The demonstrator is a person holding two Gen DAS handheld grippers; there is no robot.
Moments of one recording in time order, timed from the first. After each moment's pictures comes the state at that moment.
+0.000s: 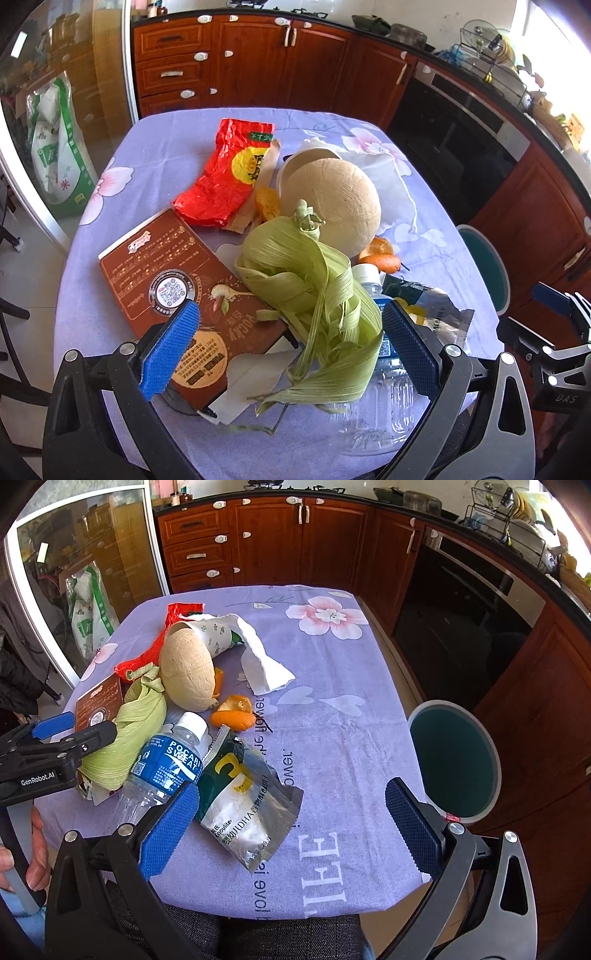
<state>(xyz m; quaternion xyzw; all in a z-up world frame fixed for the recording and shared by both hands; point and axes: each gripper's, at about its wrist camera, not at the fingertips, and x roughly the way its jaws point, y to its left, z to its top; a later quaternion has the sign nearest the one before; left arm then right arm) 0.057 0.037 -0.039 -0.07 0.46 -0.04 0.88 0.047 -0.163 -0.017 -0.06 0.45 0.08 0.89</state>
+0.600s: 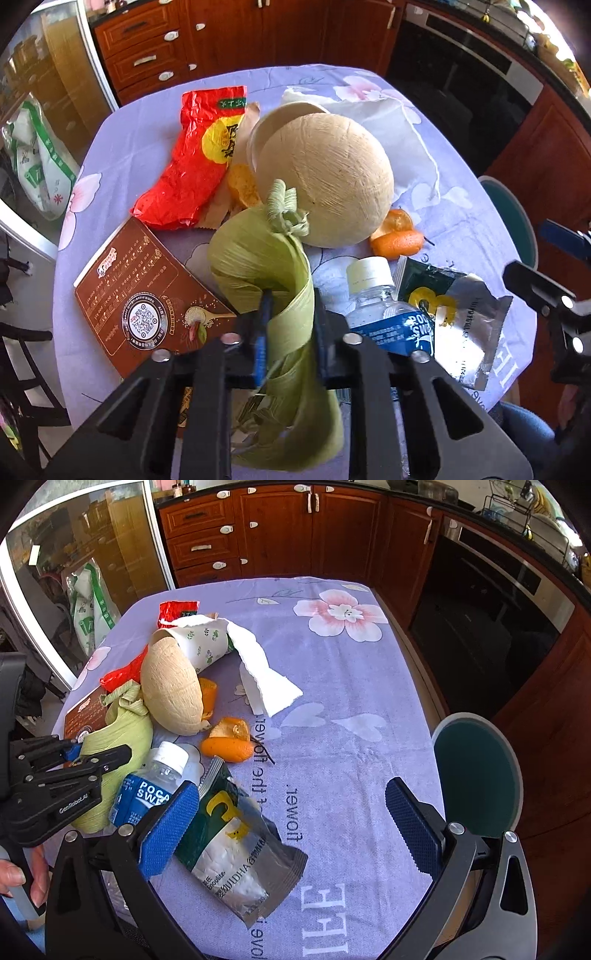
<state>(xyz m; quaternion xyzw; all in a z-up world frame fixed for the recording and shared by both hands) 0.104 0.012 -0.064 0.01 0.53 -0.05 0.85 0.105 -0.157 -0.035 -0.06 0.47 0.10 0.88</state>
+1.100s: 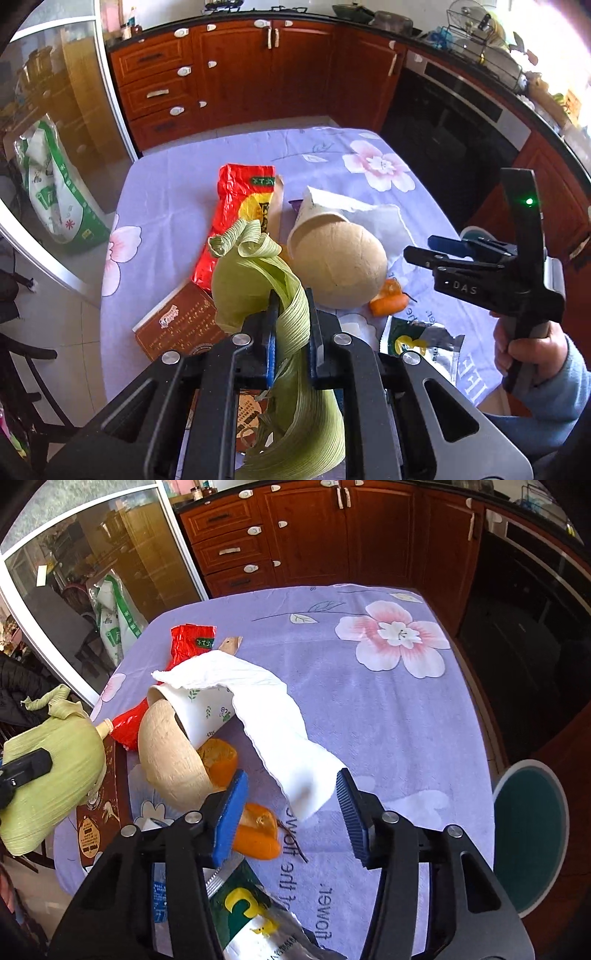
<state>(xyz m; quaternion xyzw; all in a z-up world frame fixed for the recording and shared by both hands) 0.113 0.049 0.016 -0.01 0.47 -0.05 0.88 0.191 -0.130 -0.052 -0.01 0.48 0.19 0.86</state>
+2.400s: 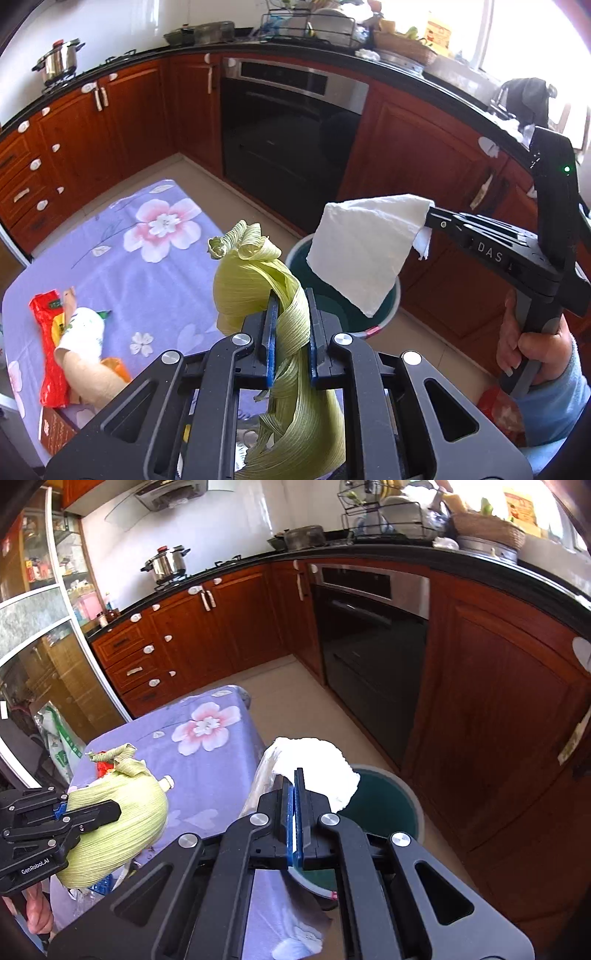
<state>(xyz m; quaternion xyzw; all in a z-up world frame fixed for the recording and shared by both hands) 0.128 -0.207 0.043 0.08 0.42 -0.29 0.86 0.101 -0.397 0.041 0.10 0.35 0.00 0.93</state>
